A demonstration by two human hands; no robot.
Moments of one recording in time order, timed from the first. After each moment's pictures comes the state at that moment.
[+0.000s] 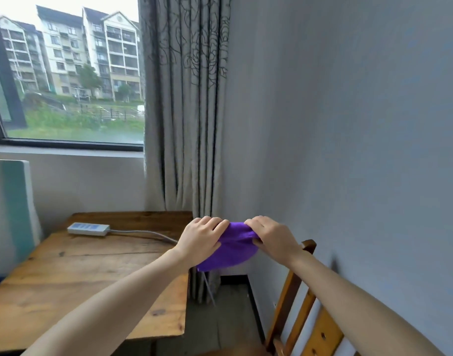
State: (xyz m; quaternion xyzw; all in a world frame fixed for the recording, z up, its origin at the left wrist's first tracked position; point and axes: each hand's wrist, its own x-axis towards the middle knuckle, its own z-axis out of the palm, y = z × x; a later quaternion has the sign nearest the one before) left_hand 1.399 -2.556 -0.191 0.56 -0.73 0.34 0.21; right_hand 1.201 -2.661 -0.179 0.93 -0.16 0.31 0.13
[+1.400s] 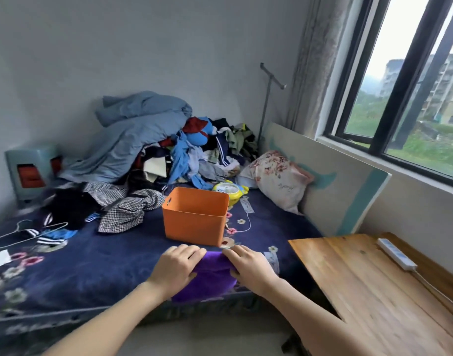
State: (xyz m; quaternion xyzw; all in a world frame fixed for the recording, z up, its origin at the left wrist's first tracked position) left_hand 1.302 -2.006 -0.238 0.95 -0.13 0.27 0.00; right_hand 1.403 -2.205 -0.230 0.80 0.53 0.27 -0.08
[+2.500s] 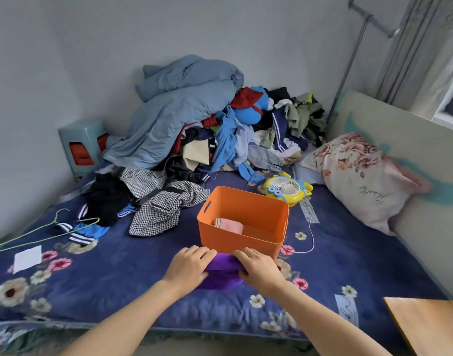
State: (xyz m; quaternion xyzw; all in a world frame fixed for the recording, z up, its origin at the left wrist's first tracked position) left_hand 1.535 -1.792 -0.306 0.99 0.00 0.16 0.01; right_hand 1.662 -1.960 -0.303 0.82 0.56 0.05 -0.12
